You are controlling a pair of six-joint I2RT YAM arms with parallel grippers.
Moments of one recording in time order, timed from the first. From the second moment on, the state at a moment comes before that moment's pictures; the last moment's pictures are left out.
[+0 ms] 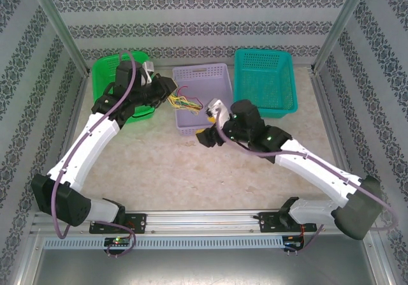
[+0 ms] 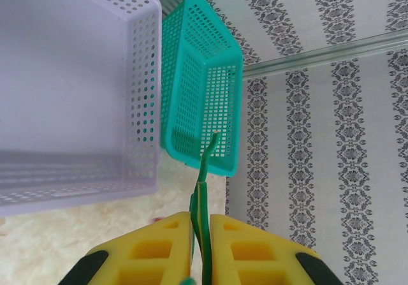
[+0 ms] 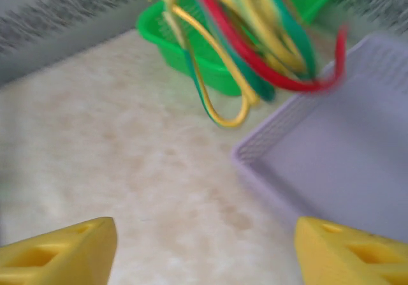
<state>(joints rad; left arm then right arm) -0.32 1.38 1.42 -0.52 0.40 -1.01 0.80 1.22 1.03 -0.30 -0.14 -0.06</state>
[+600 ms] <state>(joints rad) -0.33 1.50 1.66 -0.87 0.22 -1.02 1.08 1.58 1.12 0.22 0.89 -1.00</state>
